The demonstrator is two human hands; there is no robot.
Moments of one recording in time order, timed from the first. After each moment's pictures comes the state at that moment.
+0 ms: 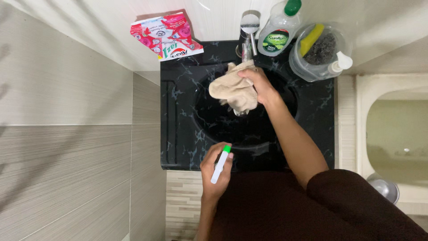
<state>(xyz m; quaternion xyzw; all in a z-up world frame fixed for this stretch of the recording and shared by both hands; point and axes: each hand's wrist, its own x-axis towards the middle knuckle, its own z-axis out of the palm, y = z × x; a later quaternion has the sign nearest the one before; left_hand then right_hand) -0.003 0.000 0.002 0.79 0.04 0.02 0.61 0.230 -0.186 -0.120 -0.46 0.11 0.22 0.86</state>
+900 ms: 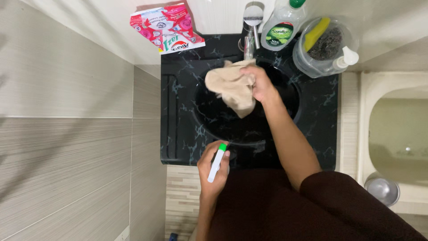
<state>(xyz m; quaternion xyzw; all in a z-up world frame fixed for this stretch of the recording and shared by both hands) -0.015 0.004 0.001 0.80 0.07 0.03 0.60 0.228 -0.183 -0.161 -0.35 0.18 0.27 0.88</state>
